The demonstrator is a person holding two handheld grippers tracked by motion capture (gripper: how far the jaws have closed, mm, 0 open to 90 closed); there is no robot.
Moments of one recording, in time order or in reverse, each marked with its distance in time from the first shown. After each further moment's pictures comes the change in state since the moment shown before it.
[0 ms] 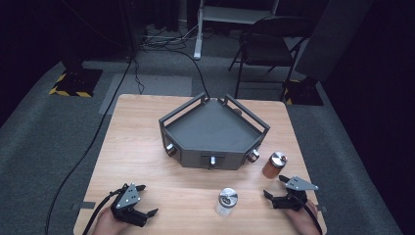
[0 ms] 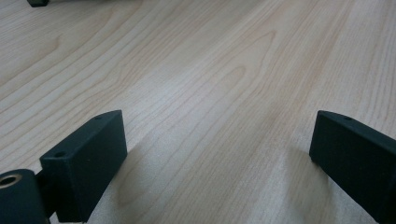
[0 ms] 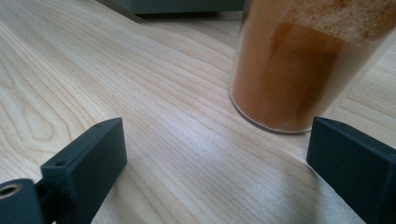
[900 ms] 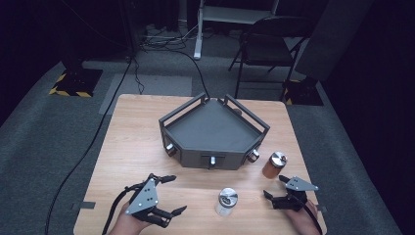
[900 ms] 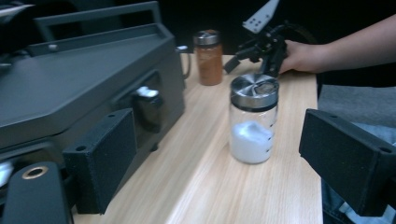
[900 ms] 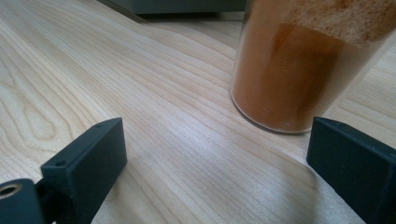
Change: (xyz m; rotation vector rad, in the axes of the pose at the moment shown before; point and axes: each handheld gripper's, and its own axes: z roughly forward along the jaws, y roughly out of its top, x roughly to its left) left arm -0.039 0.081 -0.009 -0.336 -0.159 0.187; right arm 0.001 -0.001 -0.001 -0.002 -0.002 -0.006
